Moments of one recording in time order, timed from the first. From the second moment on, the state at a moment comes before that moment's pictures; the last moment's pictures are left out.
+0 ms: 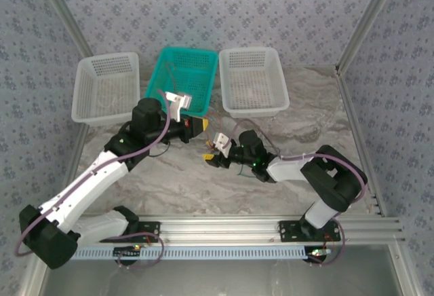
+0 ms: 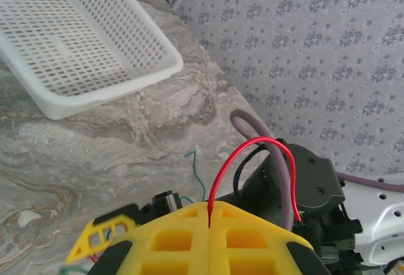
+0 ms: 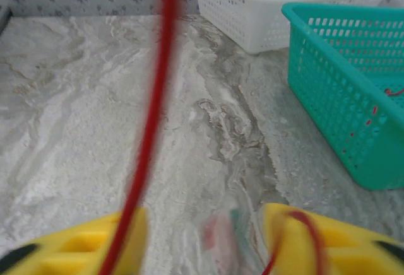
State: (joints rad) left arm -0.62 1.07 0.98 -0.24 0.45 -0.49; right arm 0.78 1.62 0.58 0.74 -0.42 -0.26
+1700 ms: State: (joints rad) left arm -0.38 0.73 1.32 -0.59 -0.07 -0.35; right arm 0.71 1.63 0.47 0.70 -0.29 -0.19
